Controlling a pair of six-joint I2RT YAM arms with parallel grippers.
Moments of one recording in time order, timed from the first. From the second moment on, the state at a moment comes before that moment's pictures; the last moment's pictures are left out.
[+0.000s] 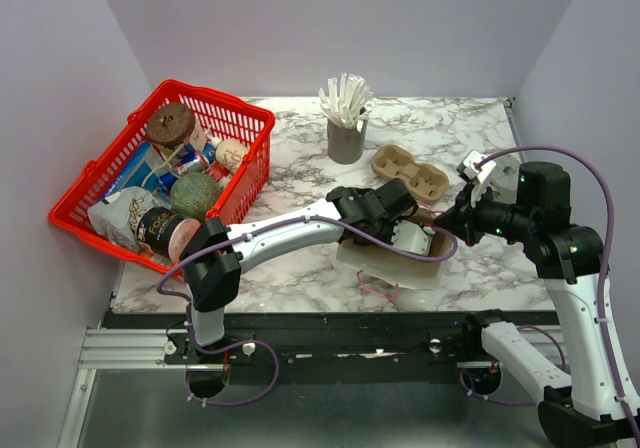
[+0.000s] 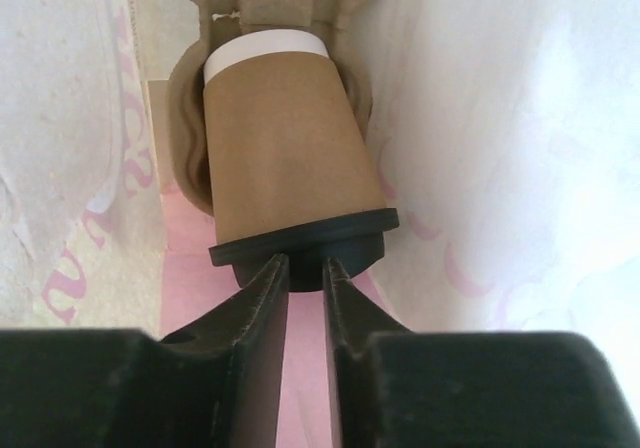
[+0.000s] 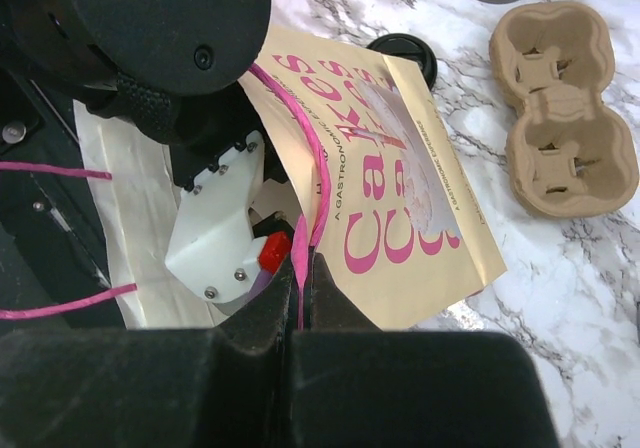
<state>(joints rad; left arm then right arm) -1.09 1.83 1.60 -0.80 -0.07 0.79 0.16 0.81 1.19 -1.01 -0.64 -0.33</state>
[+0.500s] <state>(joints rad) -1.08 1.83 1.60 -0.80 -0.04 0.77 0.16 0.82 1.19 -1.00 -0.63 -0.33</state>
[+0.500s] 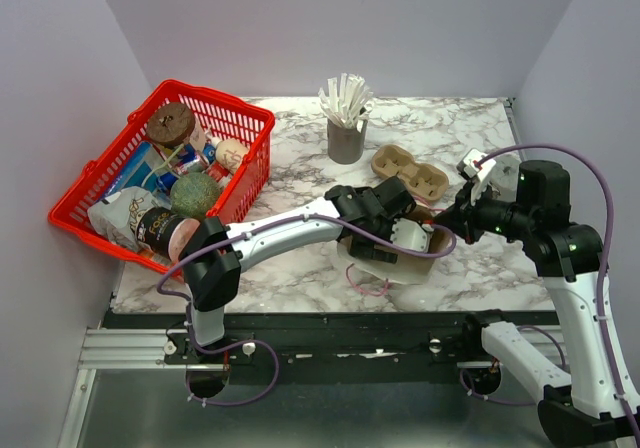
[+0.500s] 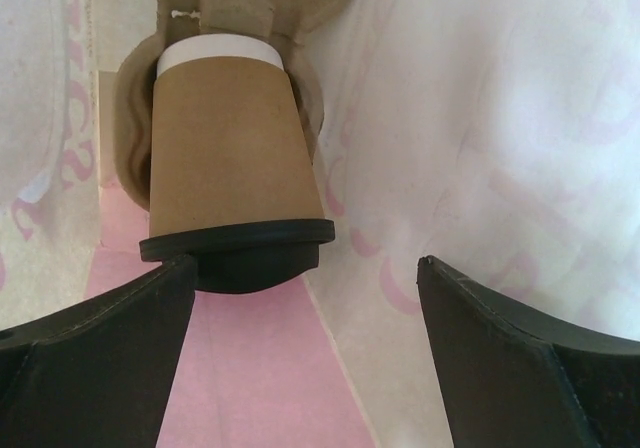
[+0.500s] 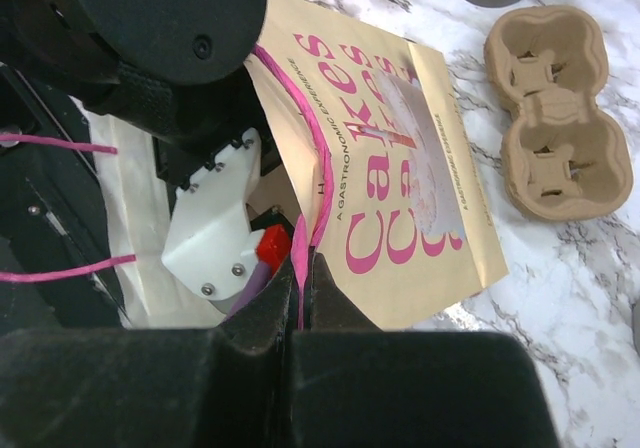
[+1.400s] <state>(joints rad) -1.08 1.74 1.40 -0.50 -0.03 0.77 0.16 0.87 1.26 -1.05 -0.73 -0.27</state>
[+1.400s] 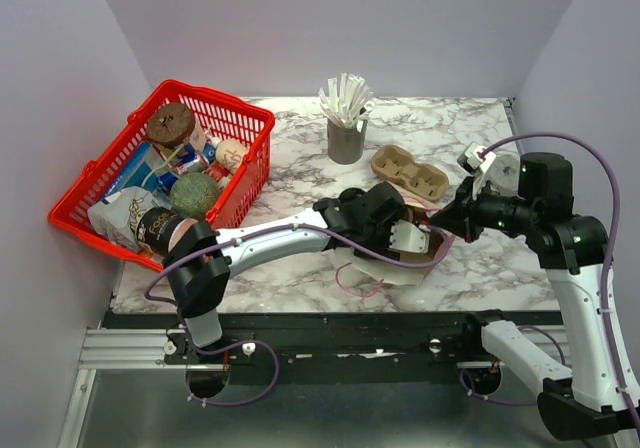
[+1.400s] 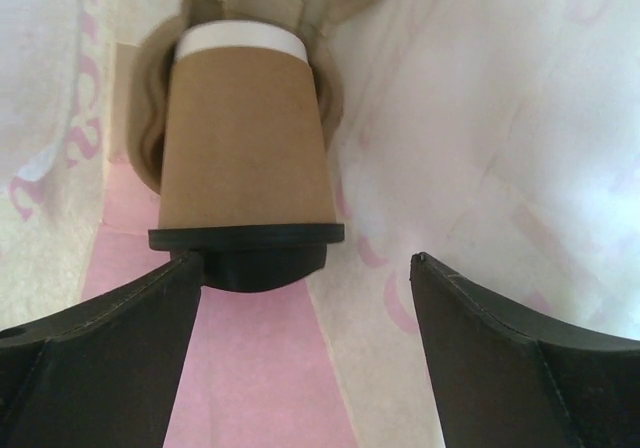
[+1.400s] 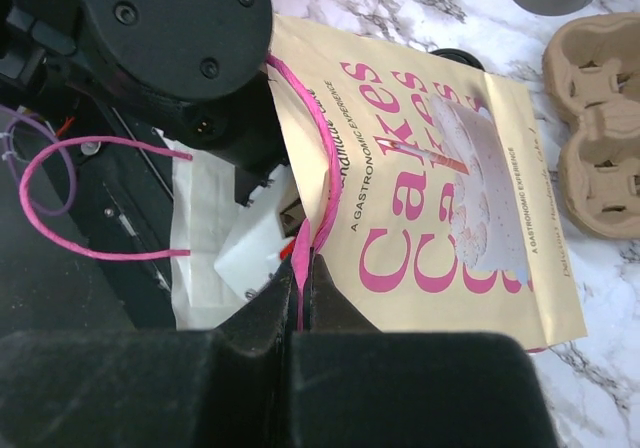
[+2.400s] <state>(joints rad) -1.07 1.74 1.32 -0.39 -0.01 0.90 0.16 0.90 1.33 -1.17 -0.65 -0.27</state>
